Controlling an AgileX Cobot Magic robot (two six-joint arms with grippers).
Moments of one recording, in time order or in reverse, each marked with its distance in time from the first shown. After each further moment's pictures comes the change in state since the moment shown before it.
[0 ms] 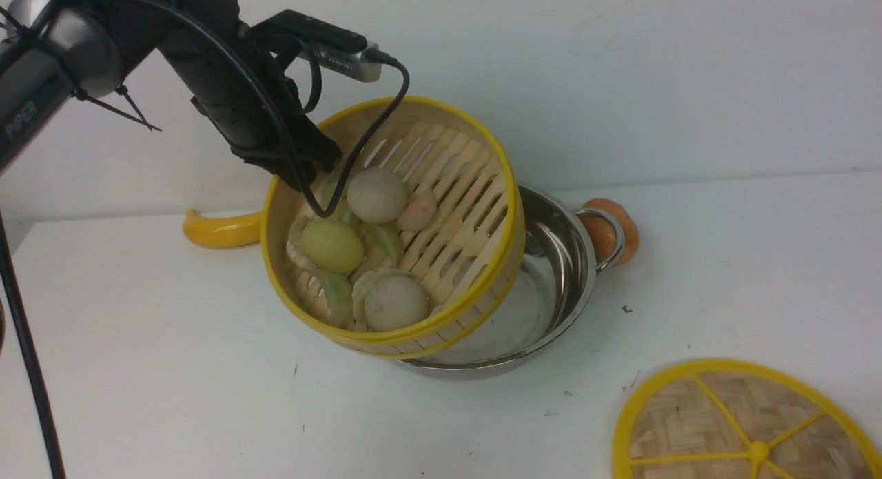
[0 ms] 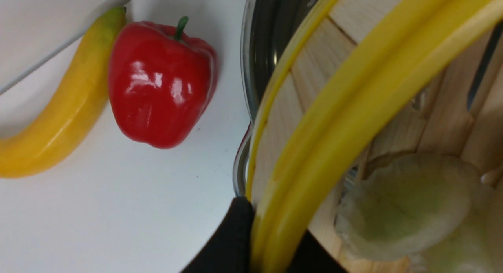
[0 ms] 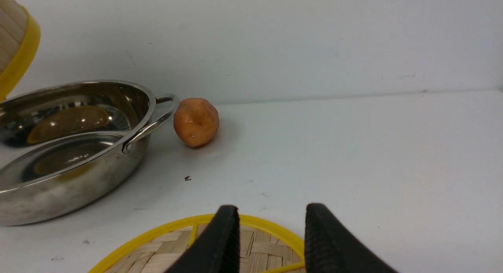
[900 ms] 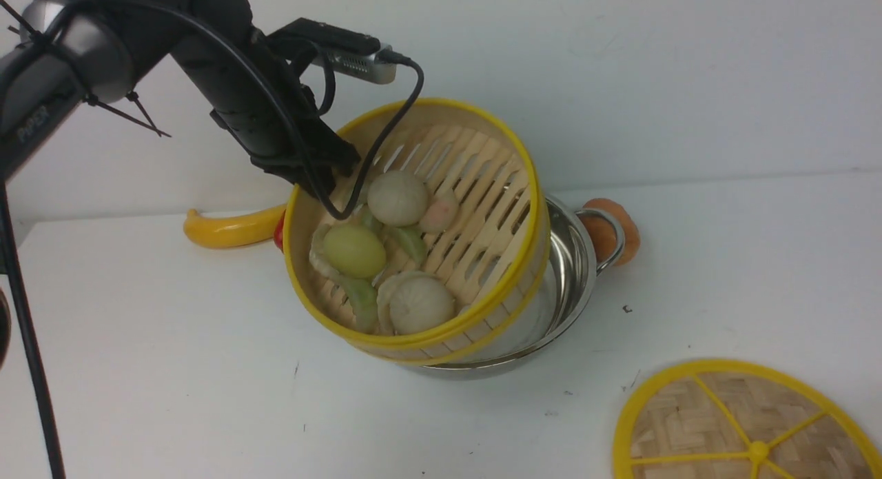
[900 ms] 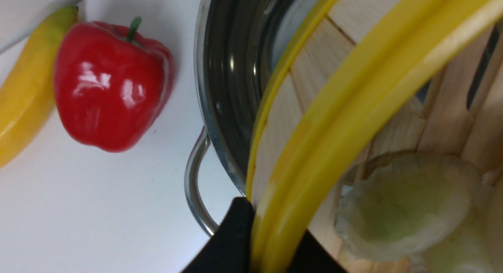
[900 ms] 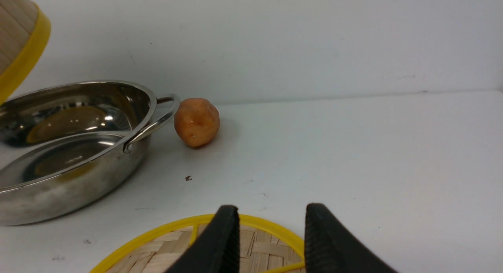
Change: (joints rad) right arm 0.000 0.000 0.000 0.000 0.000 0.000; left arm -0.012 -0.004 0.038 -0.067 0.001 -0.018
